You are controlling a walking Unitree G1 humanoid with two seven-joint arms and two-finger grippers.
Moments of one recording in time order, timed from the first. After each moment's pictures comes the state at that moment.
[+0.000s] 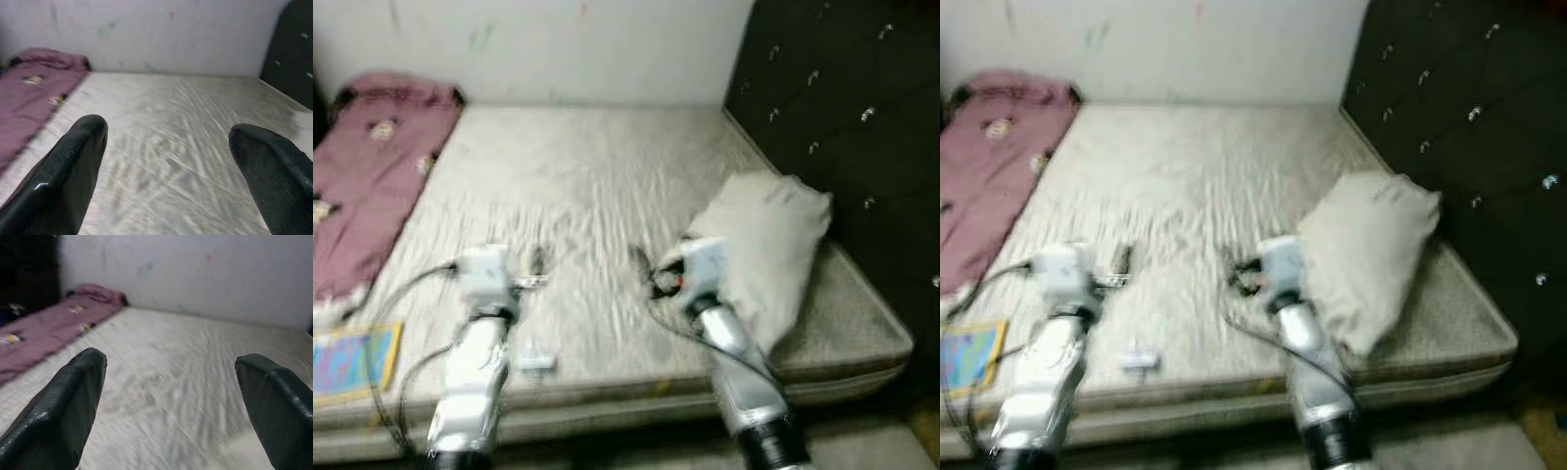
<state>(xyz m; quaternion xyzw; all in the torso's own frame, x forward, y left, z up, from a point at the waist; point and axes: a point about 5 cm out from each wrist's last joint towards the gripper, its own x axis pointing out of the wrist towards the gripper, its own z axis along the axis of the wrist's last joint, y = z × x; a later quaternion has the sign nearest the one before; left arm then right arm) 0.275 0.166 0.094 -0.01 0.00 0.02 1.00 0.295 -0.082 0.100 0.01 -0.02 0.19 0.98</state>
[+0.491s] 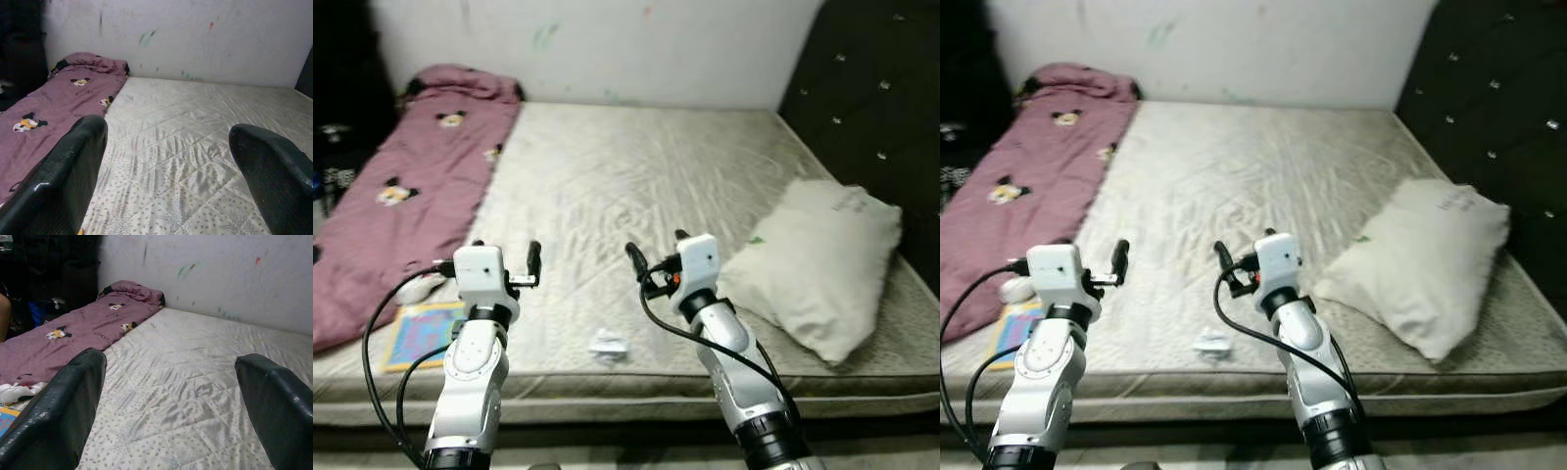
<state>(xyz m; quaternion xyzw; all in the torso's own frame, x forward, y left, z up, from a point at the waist) 0.275 0.161 0.100 -0.02 -0.02 0.01 1.00 0.299 -0.085 0.101 -0.01 -0.02 0.20 0.98</state>
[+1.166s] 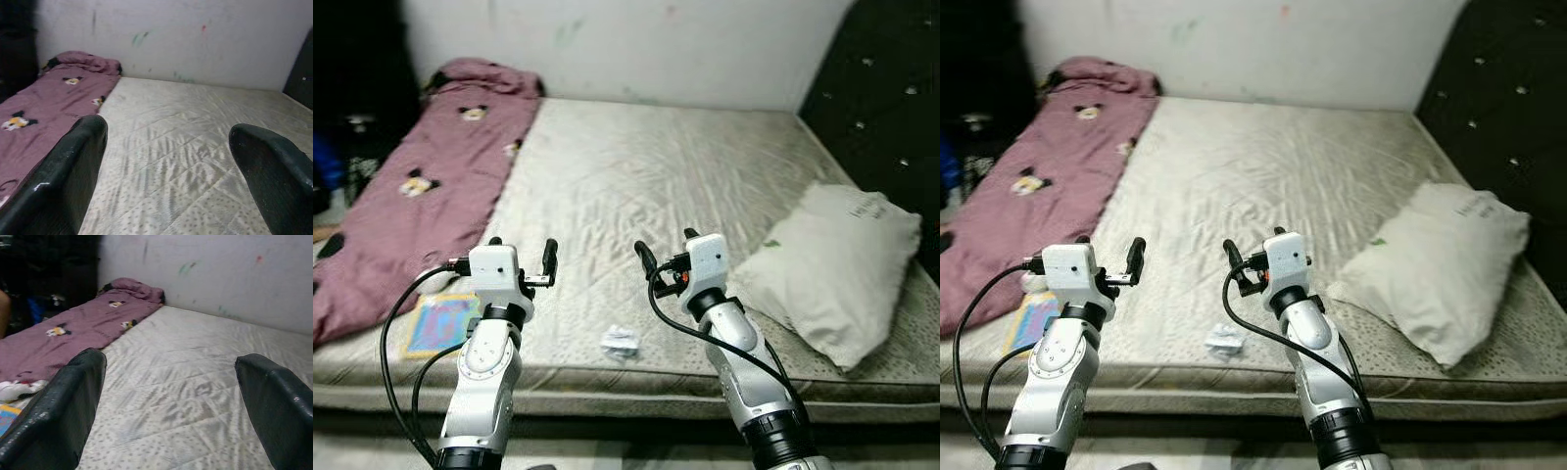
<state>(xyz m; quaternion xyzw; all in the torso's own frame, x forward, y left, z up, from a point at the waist) 0.275 0.149 0.100 -0.03 -0.02 -0.02 1.00 0.299 -0.094 0.098 -0.01 -0.01 0.18 0.98</state>
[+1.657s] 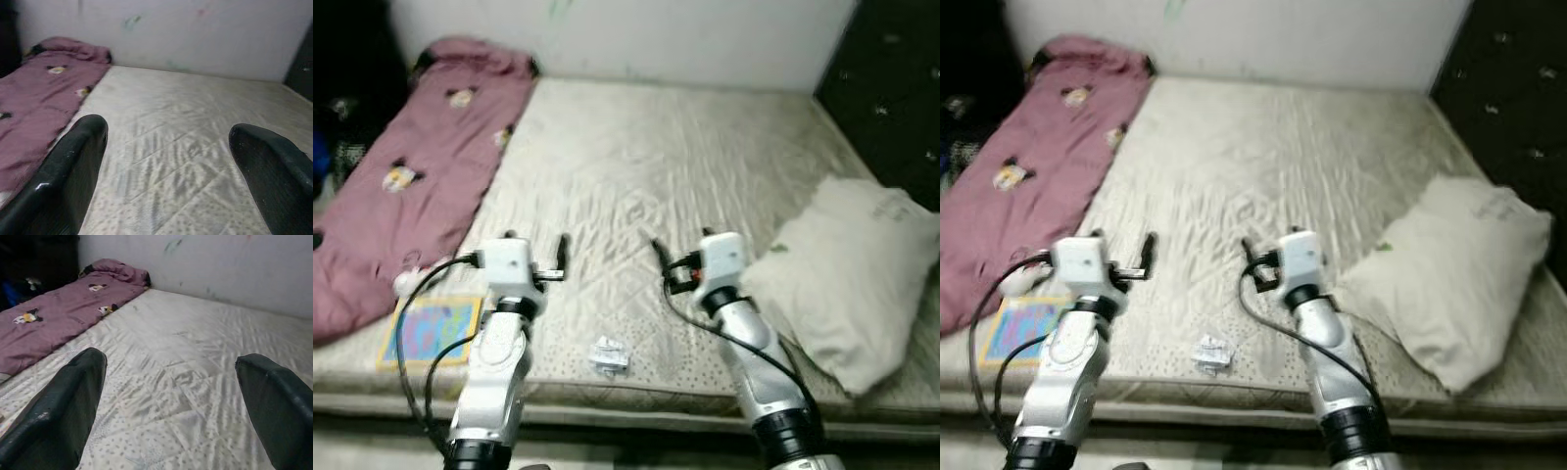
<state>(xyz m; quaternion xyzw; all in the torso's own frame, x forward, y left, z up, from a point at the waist) 0.281 0.139 0.105 -0.03 -0.02 -0.03 1.00 0.302 -0.108 0.098 -0.01 -0.01 0.15 0.99</state>
